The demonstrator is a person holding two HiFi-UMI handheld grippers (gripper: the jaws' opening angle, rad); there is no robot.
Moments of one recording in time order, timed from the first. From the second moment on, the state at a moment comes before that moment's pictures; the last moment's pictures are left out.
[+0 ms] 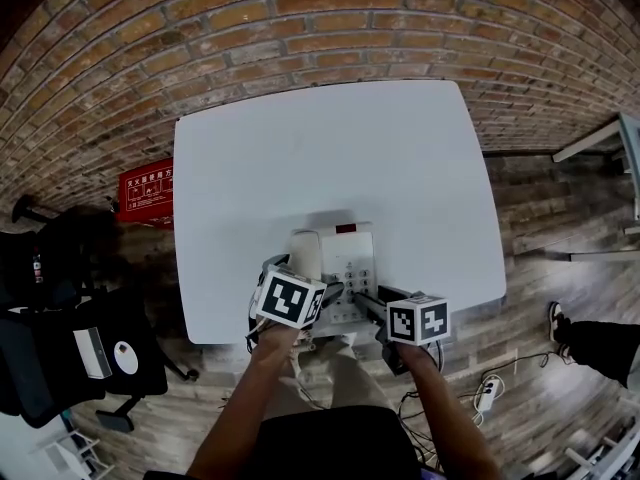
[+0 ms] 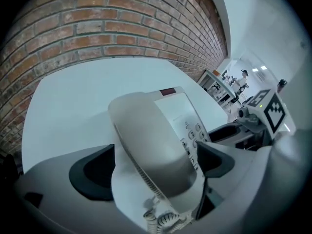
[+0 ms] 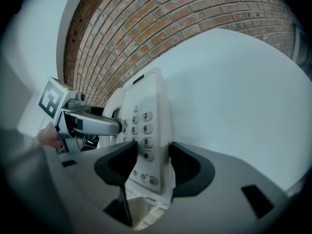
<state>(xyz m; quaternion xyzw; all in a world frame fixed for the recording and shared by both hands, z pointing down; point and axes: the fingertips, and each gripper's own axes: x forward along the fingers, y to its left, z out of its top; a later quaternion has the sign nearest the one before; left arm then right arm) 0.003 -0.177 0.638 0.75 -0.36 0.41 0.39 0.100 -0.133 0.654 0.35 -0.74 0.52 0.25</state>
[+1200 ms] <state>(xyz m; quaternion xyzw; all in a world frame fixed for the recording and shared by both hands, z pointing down) -0.006 -0.161 0.570 0.80 -0.28 0.53 0.11 0.100 -0.133 0.654 0.36 -0.74 0.52 0.24</state>
